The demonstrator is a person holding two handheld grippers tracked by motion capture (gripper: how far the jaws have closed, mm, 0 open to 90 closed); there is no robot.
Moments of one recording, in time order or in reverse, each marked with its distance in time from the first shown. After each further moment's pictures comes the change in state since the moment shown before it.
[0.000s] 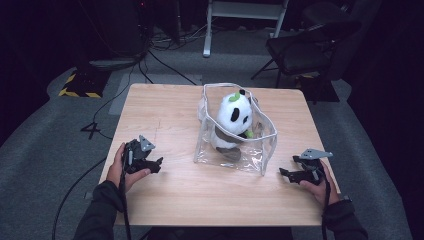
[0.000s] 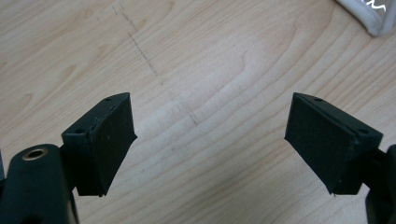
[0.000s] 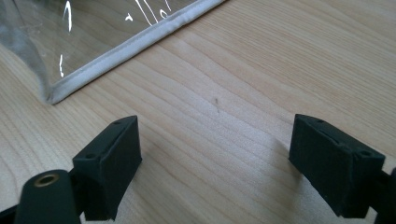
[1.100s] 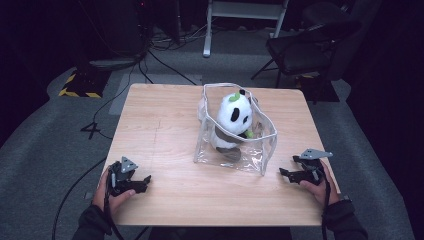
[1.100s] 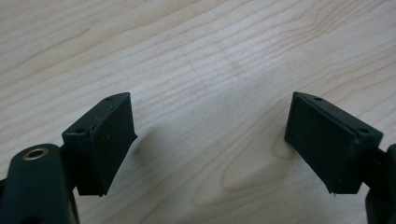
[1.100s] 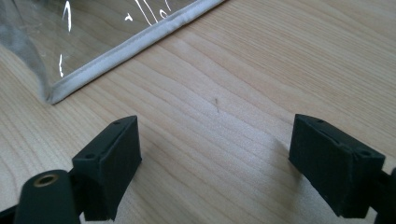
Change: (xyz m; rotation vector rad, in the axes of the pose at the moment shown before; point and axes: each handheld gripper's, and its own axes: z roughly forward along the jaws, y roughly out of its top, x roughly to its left) left arm 0.002 -0.079 -0.008 -0.046 -0.047 -0.154; right arm 0.000 0.000 0.000 0.000 -0.001 0.000
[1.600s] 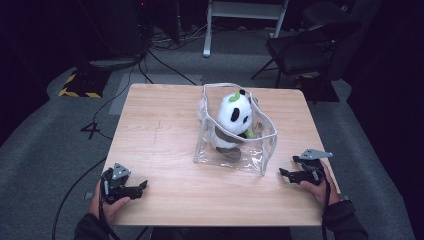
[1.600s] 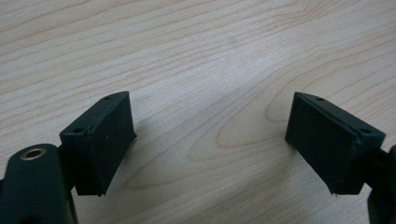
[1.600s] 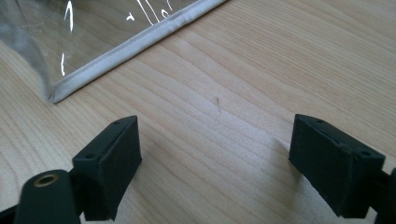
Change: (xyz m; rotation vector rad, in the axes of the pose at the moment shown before) left arm 0.002 -0.016 -0.008 -0.024 -0.024 -0.047; right arm 0.000 0.000 0.000 0.000 0.002 -0.003
